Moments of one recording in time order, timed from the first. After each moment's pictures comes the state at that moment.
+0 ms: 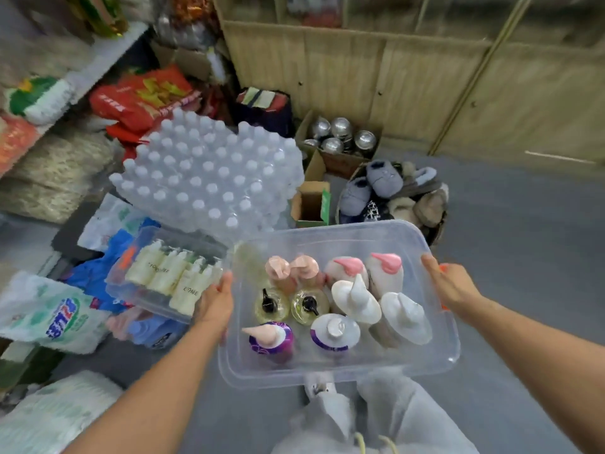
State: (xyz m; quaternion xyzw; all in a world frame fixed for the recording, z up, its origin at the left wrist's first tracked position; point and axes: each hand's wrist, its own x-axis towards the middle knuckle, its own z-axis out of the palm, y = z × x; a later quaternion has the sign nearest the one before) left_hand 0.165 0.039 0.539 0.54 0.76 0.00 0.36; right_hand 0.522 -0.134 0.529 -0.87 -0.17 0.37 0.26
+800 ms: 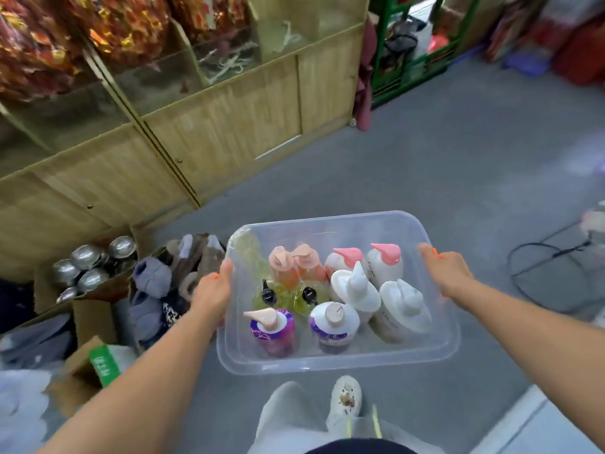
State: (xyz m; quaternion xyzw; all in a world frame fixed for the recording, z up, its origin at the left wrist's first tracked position) left_hand 0.726 -0.141 0.547 0.84 0.39 -0.15 0.34; right_hand 0.806 -0.539 0.563 -0.88 0.26 0.19 0.34
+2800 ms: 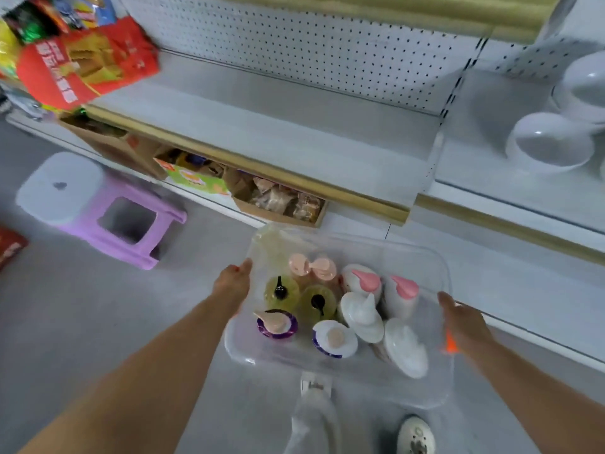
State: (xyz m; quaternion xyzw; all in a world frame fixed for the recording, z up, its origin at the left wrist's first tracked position) left_hand 1.393 -1.433 0.462 0.77 -0.46 -0.45 -0.01; right_hand 1.063 -1.220 0.454 -0.07 0.88 -0.20 0.41
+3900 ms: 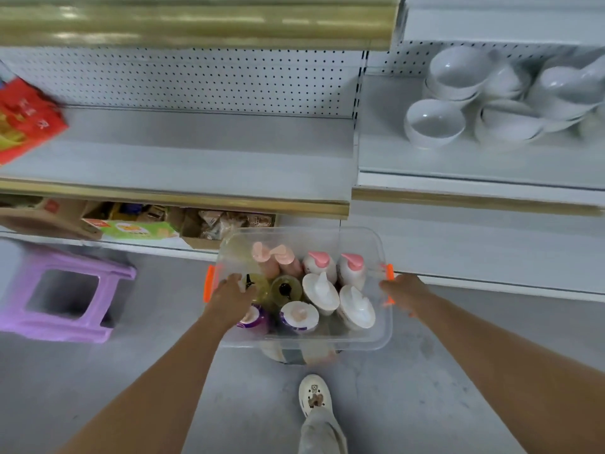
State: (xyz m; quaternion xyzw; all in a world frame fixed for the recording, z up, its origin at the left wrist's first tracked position) left_hand 1.351 -1.428 0.472 0.58 -0.72 -0.36 -0.14; right_hand 1.092 -1.229 0.480 -0.09 0.89 -0.15 0.43
